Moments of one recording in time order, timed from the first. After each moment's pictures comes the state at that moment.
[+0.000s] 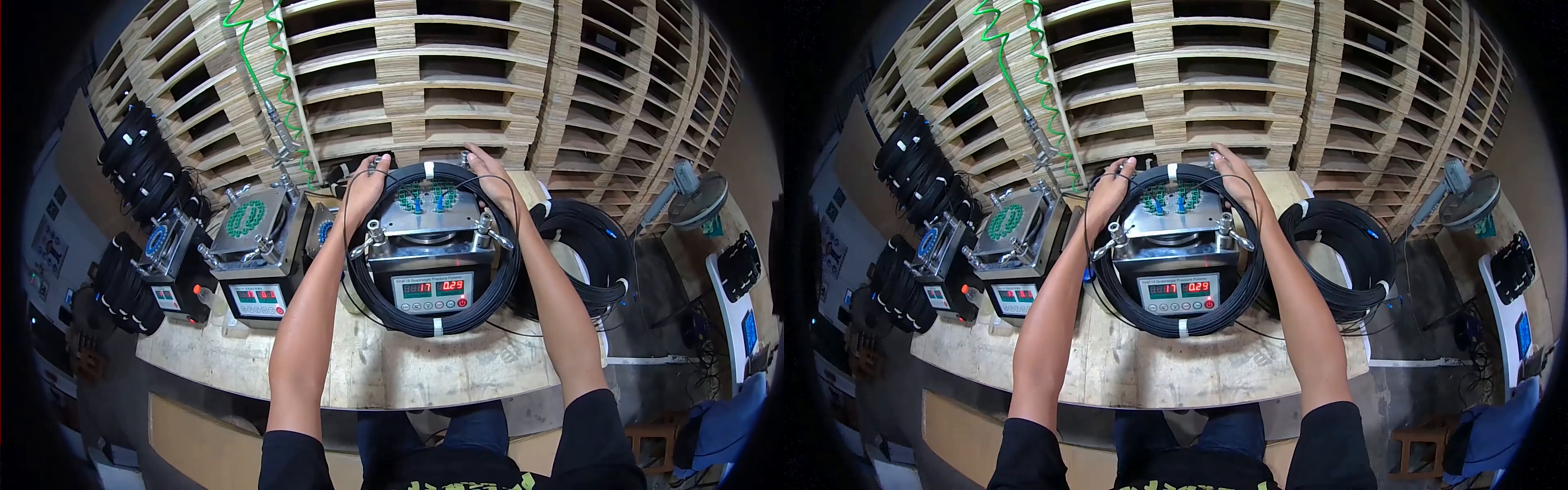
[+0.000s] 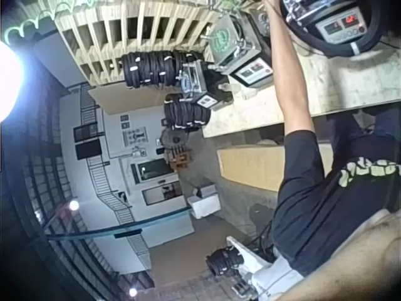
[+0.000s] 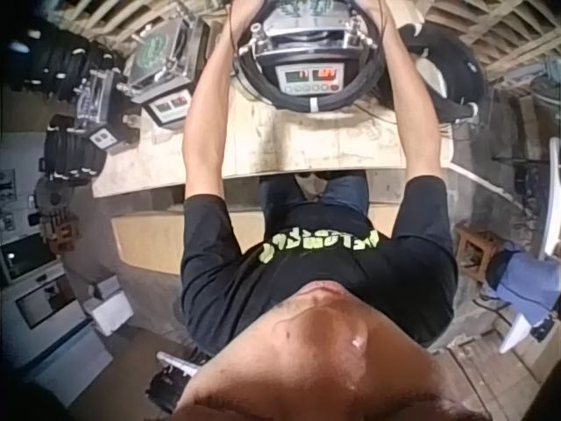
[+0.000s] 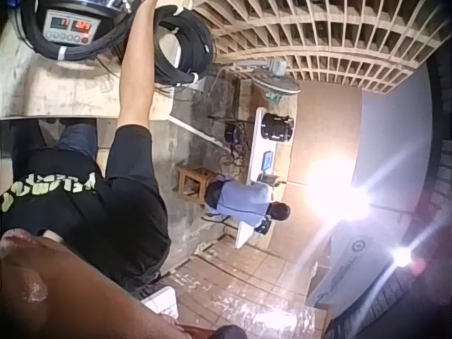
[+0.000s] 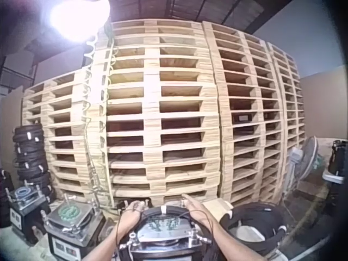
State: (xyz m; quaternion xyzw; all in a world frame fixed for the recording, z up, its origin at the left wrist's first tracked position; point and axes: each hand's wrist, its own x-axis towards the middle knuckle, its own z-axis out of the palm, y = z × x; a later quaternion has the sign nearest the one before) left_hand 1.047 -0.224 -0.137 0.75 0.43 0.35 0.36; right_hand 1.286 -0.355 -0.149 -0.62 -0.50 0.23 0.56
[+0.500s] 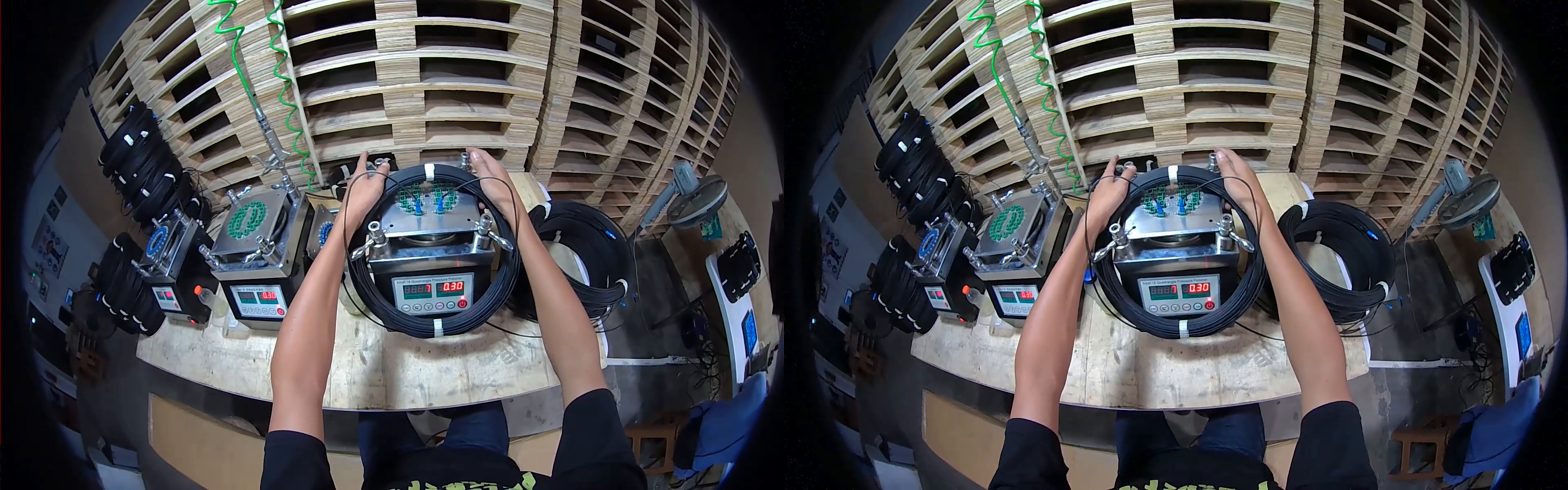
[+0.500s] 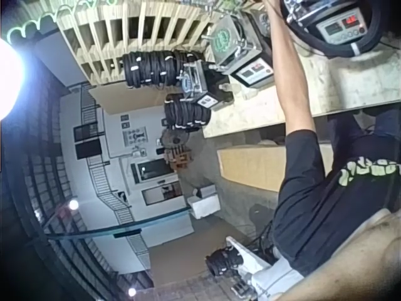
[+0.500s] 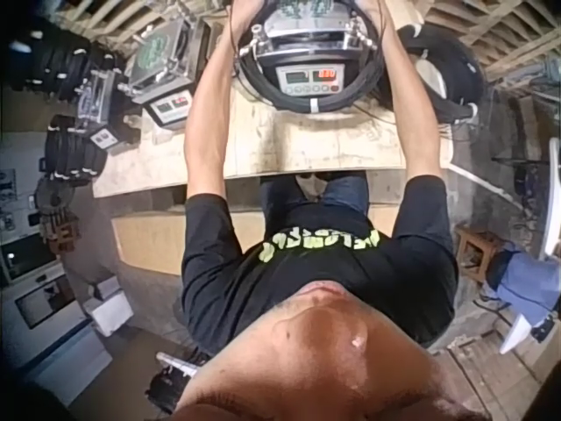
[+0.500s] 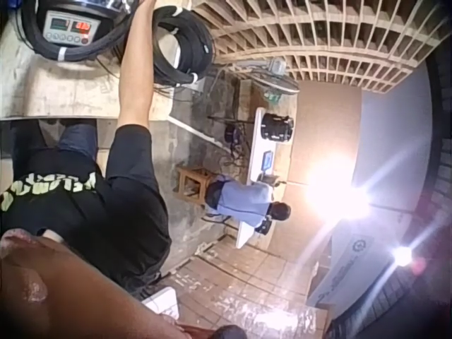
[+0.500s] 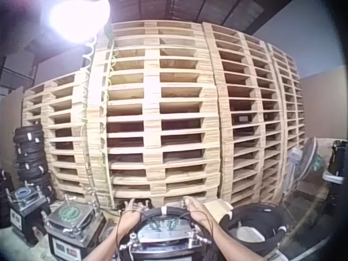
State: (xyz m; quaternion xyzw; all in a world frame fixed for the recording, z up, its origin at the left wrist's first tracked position) left_hand 1.047 -0.209 -0.150 0.76 0.44 0.36 0.32; right_hand 1.286 -0.351 -0.155 -0.63 -0.49 0.21 0.57
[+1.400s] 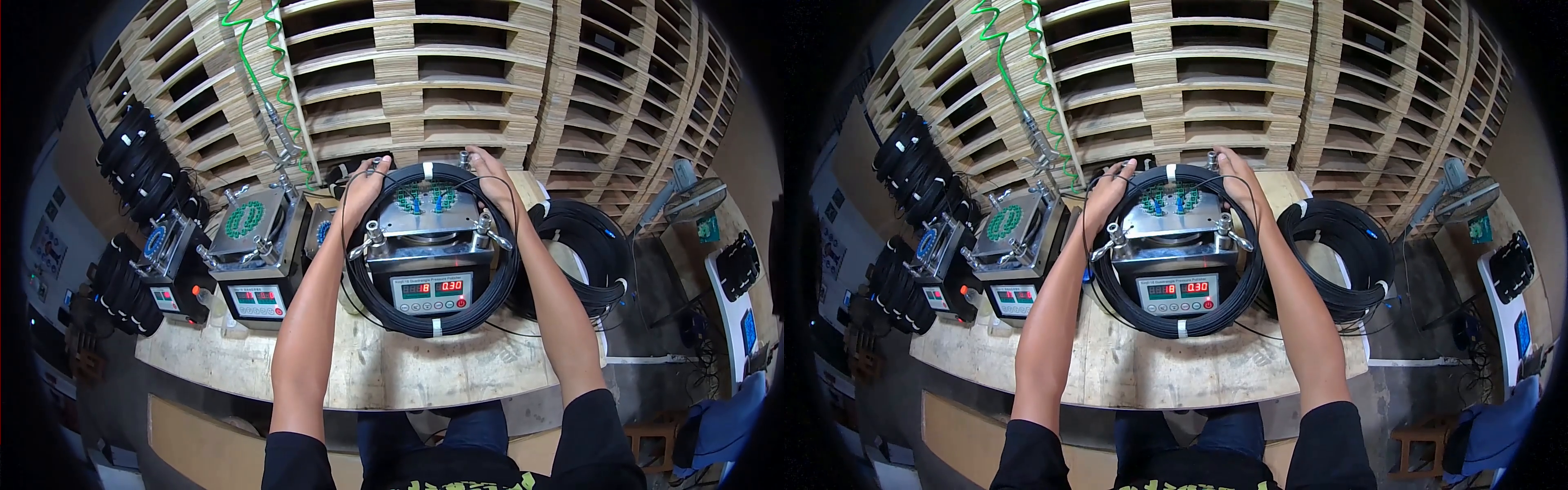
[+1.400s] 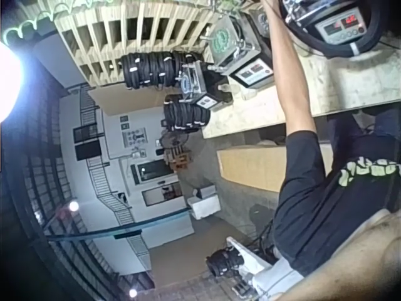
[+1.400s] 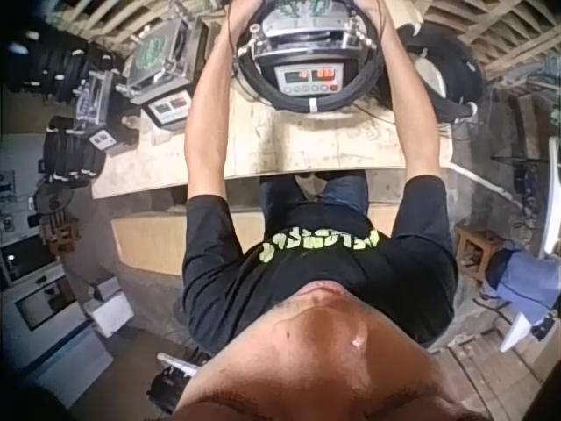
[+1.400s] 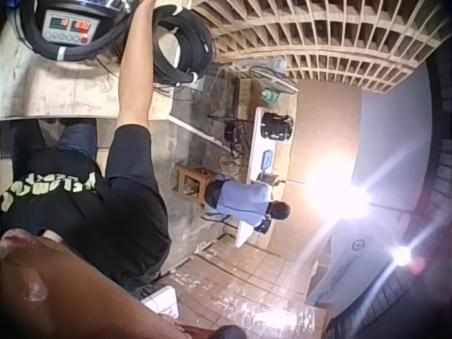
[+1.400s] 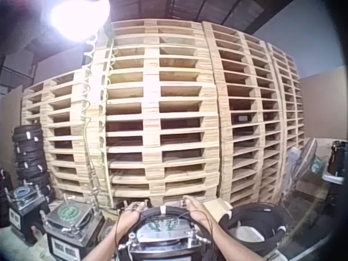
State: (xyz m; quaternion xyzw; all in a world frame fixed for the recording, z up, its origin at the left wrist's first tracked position) left_hand 1.053 -0.219 -0.140 0.75 0.43 0.34 0.37; right_hand 1.302 -0.347 -0.163 -0.63 -0.51 0.17 0.55
